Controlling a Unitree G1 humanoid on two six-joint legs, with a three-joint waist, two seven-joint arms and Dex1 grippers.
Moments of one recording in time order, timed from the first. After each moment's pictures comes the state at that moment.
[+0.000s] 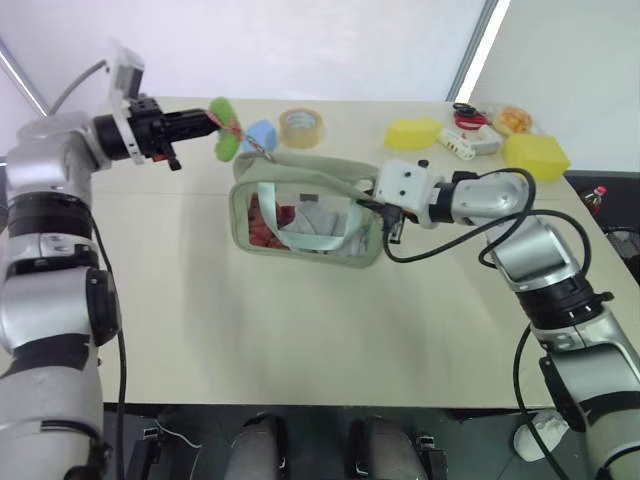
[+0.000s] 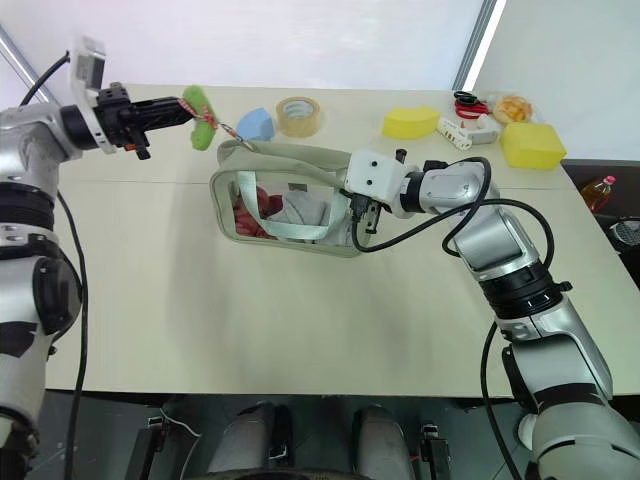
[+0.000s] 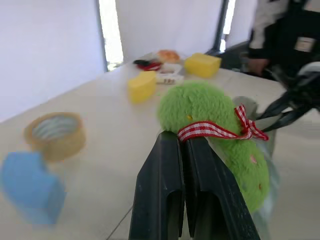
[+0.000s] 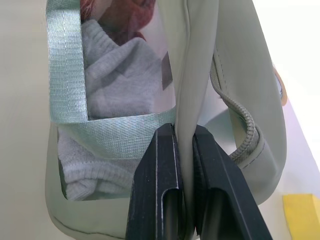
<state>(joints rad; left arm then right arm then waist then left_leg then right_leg) -1.22 0.67 0.11 0.79 -0.27 0.37 -1.35 -0.84 -0.67 0.30 0.03 -0.04 0.31 0.92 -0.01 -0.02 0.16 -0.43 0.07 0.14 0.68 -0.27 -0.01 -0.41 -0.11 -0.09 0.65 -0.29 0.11</state>
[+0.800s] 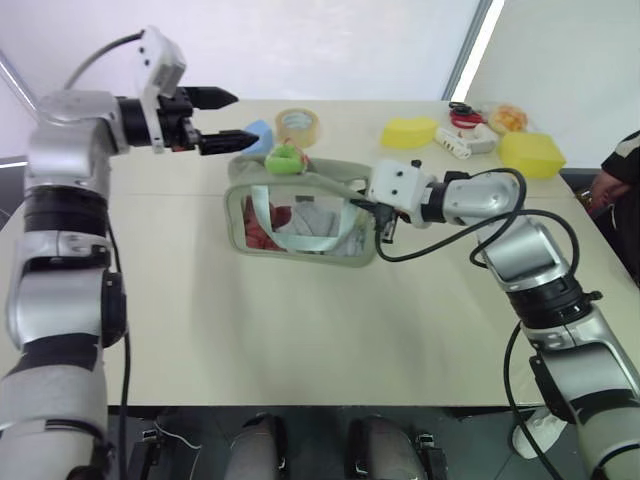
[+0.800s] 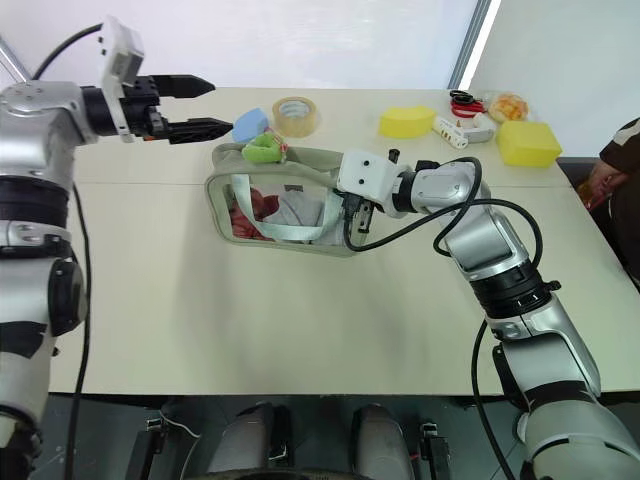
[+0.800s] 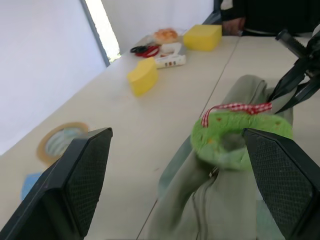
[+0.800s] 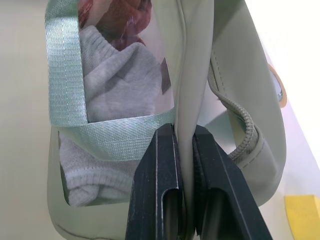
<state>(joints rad) -1.21 0.75 0.02 0.71 -0.21 0.28 -1.32 -0.84 -0.63 0.30 0.00 -0.06 0.34 0.92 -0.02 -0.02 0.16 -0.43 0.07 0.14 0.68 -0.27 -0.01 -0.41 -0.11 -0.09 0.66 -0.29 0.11</state>
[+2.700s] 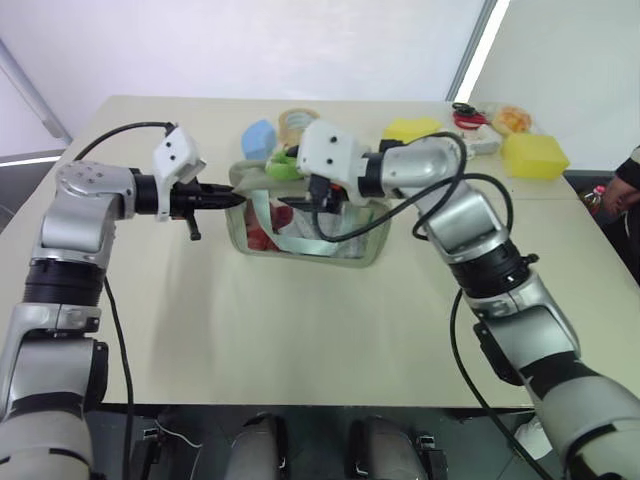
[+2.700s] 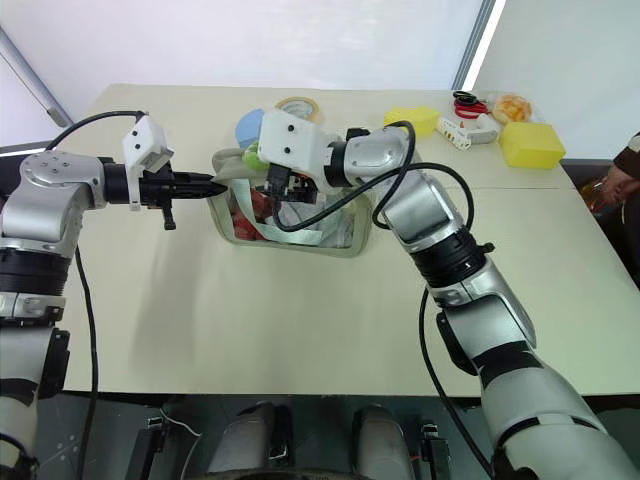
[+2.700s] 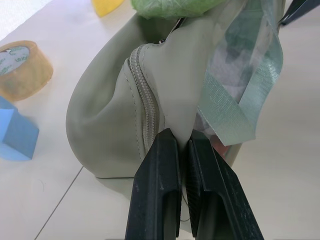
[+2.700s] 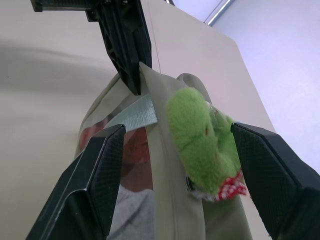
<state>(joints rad) -0.86 0.77 -0.05 0.37 -0.21 0.32 -1.27 -1.07 -0.37 0.37 0.13 -0.03 0.36 0.91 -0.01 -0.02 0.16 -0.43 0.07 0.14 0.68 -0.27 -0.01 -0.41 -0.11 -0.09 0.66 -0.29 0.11</state>
